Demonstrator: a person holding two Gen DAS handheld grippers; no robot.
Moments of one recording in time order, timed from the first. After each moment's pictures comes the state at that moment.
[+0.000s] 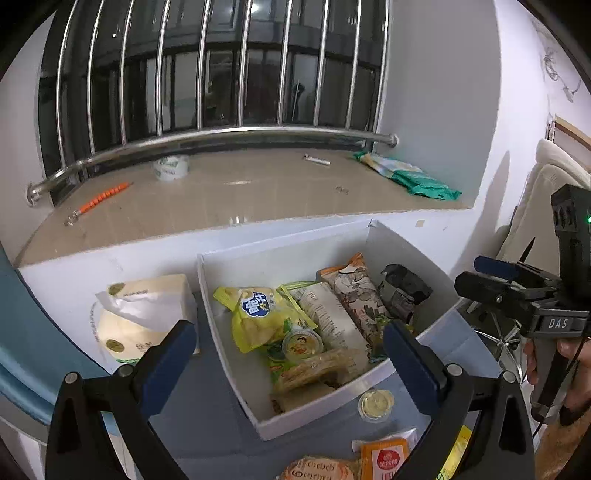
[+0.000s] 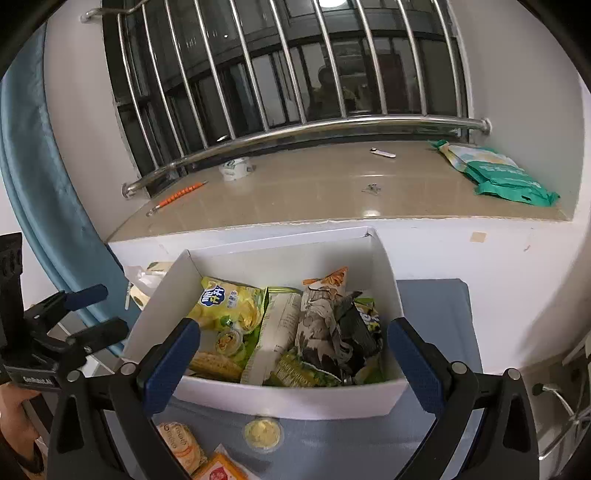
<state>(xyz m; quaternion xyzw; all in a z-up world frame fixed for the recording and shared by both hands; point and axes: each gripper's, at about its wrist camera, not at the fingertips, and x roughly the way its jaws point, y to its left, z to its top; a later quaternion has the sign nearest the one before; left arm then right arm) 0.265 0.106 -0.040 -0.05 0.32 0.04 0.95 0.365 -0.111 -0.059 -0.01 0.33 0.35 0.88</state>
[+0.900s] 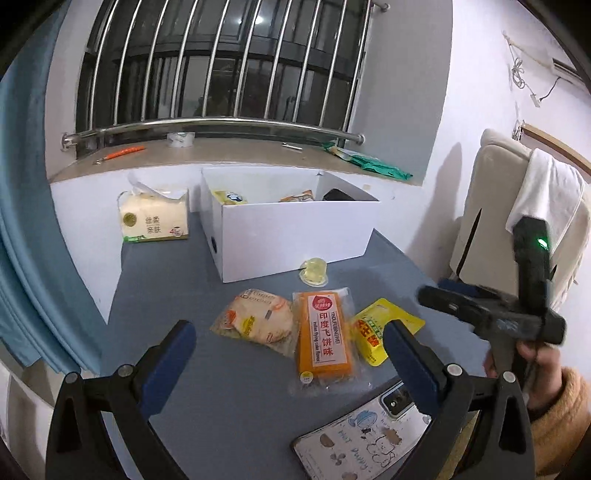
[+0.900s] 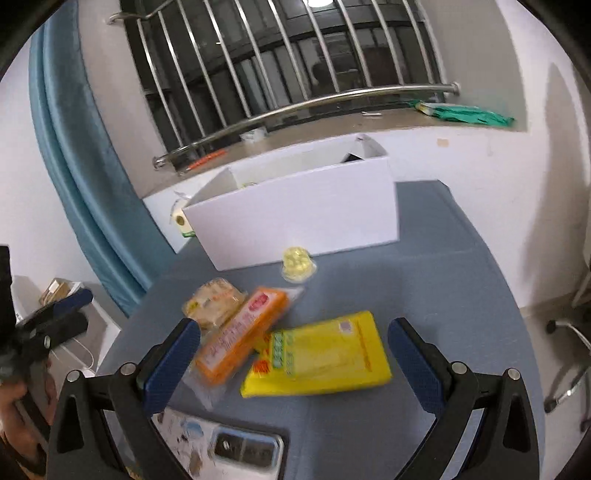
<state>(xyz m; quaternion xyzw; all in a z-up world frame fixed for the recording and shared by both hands) 0.055 0.041 -0.098 -0.09 0.29 0.01 0.95 0.200 -0.178 -0.139 0.02 0.34 0.36 0.87</state>
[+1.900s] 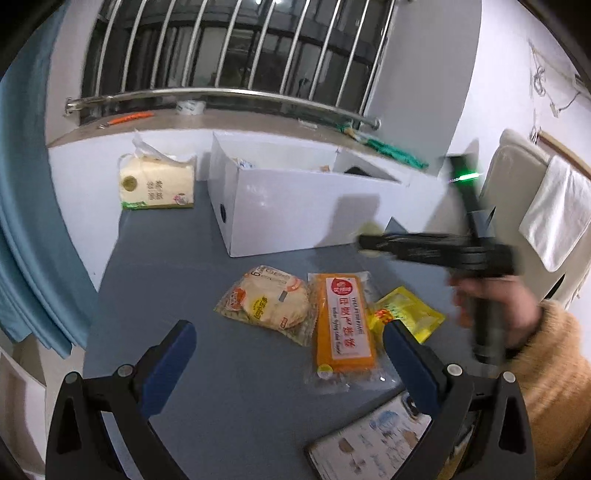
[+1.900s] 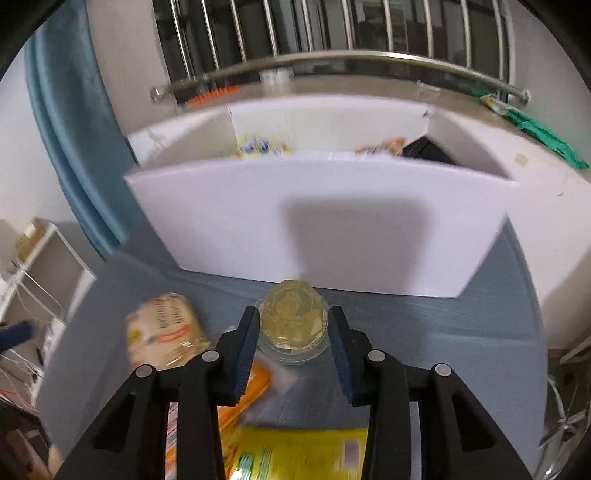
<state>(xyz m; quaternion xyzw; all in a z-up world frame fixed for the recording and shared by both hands) 0.091 0.063 -0.134 -0.12 0.34 0.02 0.93 0.278 -0.109 -0.160 -0.09 0.39 0.39 0.83</state>
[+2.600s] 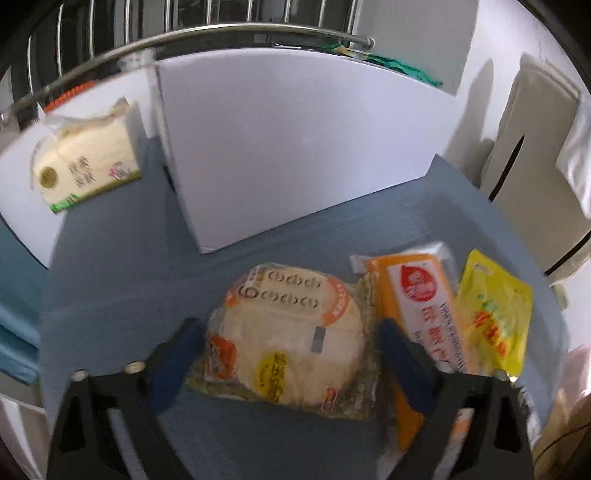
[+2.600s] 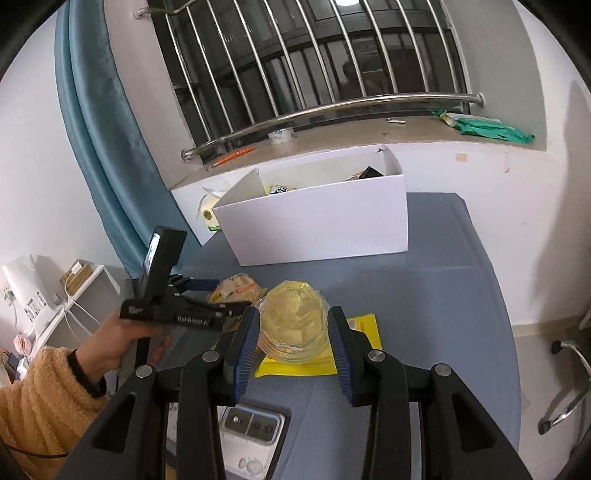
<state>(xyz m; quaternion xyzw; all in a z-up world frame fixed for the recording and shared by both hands) 0.206 0.070 -0.200 -0.03 0.45 -0.01 0.89 0.176 -0.214 -0.116 0.00 0.33 0.40 0.85</state>
